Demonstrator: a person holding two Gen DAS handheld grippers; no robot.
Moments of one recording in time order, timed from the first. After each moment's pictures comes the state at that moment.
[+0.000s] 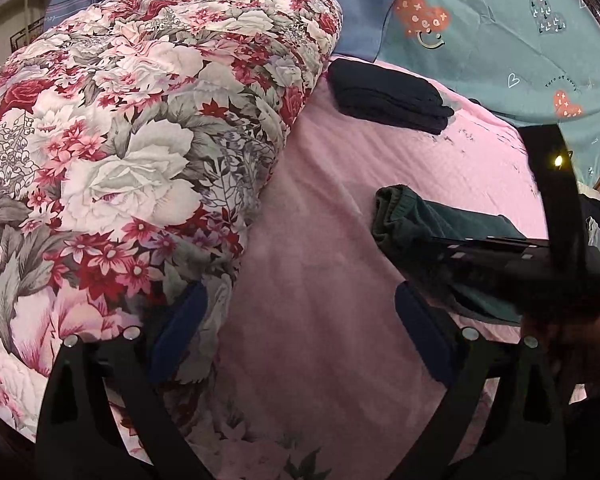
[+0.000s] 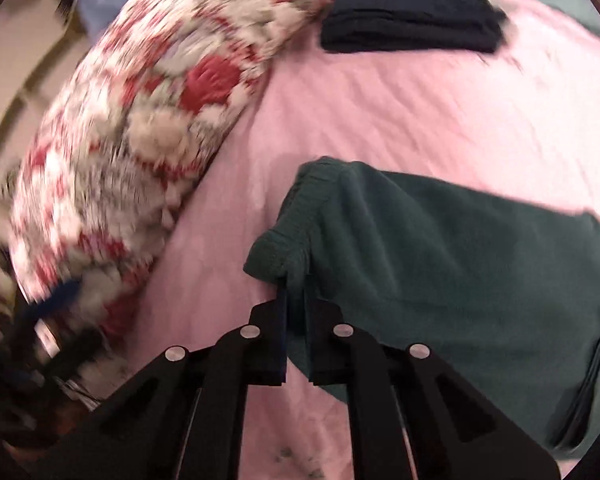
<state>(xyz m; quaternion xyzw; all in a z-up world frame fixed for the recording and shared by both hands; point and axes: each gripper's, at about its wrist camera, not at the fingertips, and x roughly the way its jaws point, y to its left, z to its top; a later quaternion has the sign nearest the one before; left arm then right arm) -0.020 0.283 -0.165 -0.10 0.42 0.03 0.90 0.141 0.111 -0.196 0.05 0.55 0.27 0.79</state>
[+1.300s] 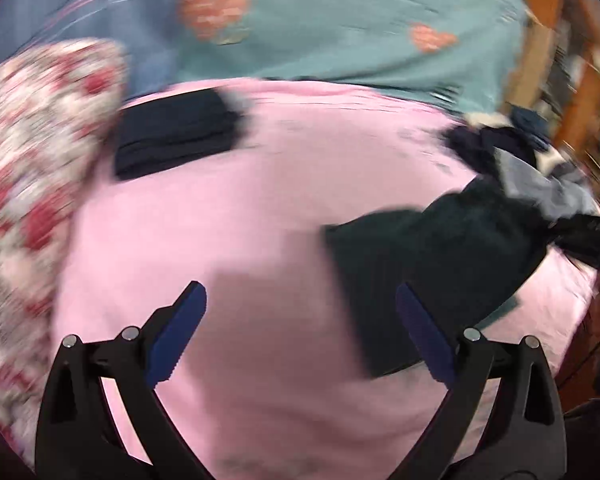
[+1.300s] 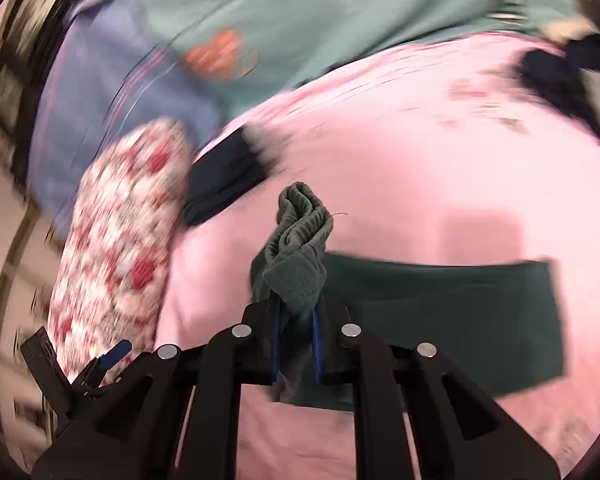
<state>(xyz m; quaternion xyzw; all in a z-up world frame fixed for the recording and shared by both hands) 0.057 0.058 -0.125 0.01 0.39 -0.20 0.90 0.077 -0.172 -0.093 0.25 0.42 0.09 0.87</state>
